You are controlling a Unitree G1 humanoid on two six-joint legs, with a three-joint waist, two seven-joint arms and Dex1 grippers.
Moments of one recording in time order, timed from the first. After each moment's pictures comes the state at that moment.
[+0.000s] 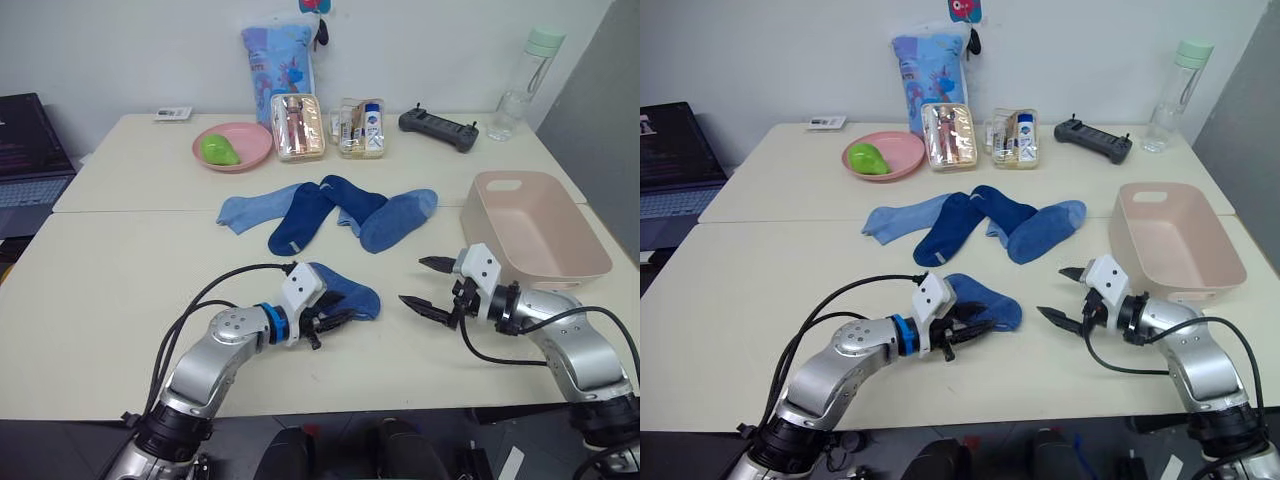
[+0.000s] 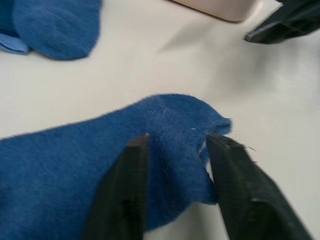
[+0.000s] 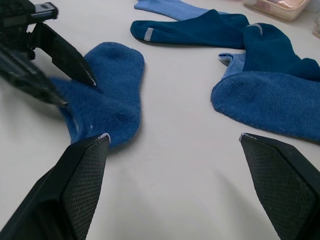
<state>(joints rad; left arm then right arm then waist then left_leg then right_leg) -0.22 0.48 -0.22 -0.27 -0.34 0.58 -0.77 -0.21 -0.61 0.05 -0.22 0.29 0.36 0.86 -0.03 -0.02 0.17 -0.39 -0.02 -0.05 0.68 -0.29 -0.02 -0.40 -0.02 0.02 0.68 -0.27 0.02</state>
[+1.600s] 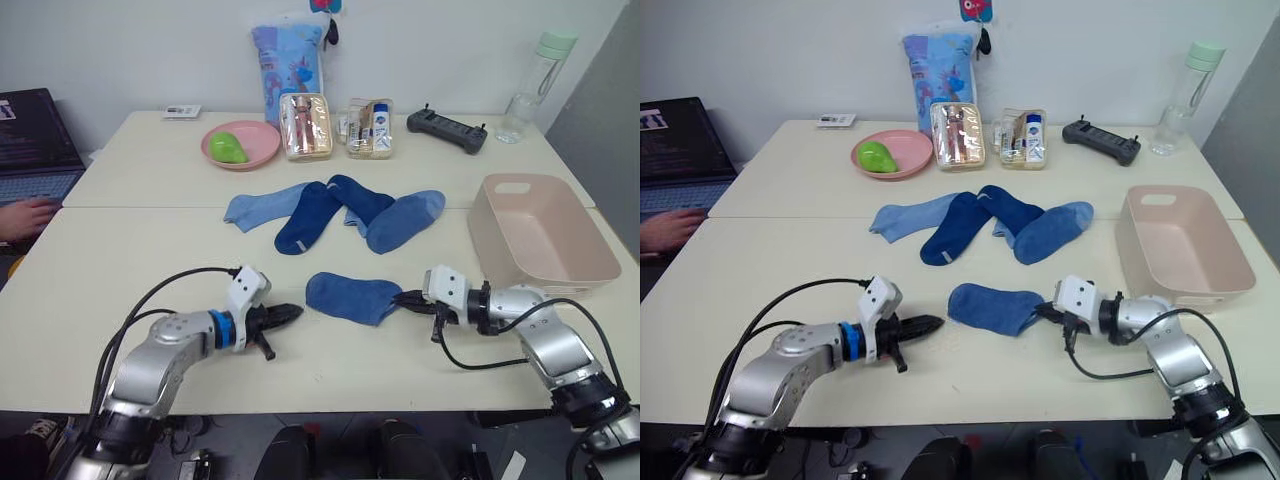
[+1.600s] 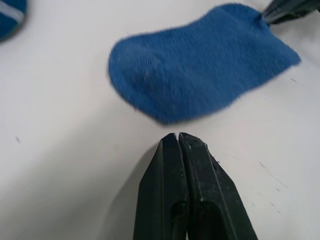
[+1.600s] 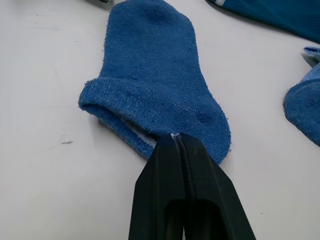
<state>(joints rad) -0.12 0.58 -0.03 -0.23 -0.39 0.64 -0.86 -0.33 -0.65 0.23 -0.01 0.12 0.11 1.03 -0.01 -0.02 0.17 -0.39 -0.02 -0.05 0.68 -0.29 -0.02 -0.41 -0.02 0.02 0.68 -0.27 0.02</state>
